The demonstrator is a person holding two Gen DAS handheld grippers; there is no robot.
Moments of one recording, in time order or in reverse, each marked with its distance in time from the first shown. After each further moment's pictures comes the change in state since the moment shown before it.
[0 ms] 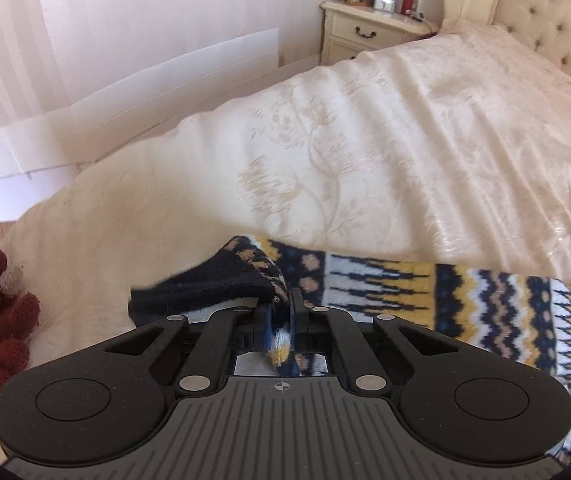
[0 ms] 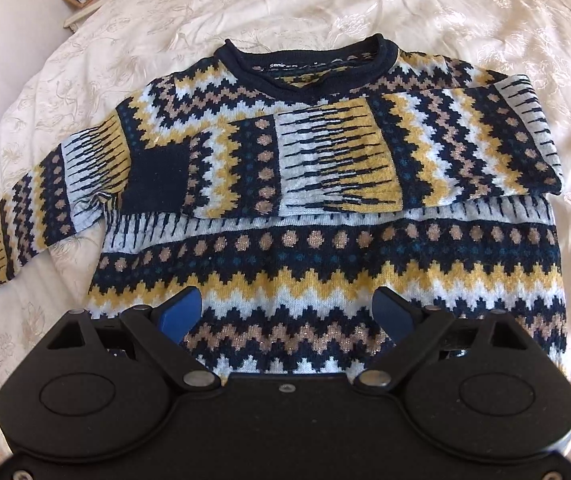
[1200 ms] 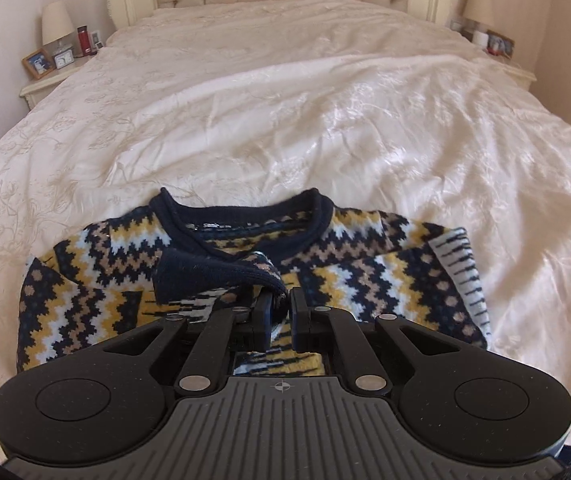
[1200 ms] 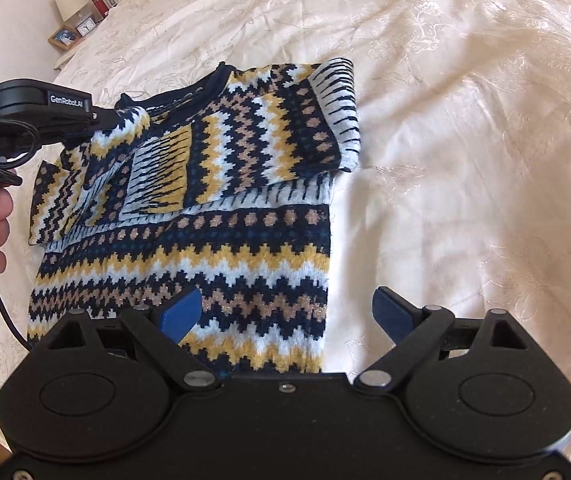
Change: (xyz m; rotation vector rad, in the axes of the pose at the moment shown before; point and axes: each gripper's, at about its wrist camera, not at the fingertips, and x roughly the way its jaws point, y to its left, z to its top) left arm -0.131 -0.420 -0.158 0.604 -0.044 -0.419; right arm -0.057 -0.193 -0.019 0.074 -0.038 0.066
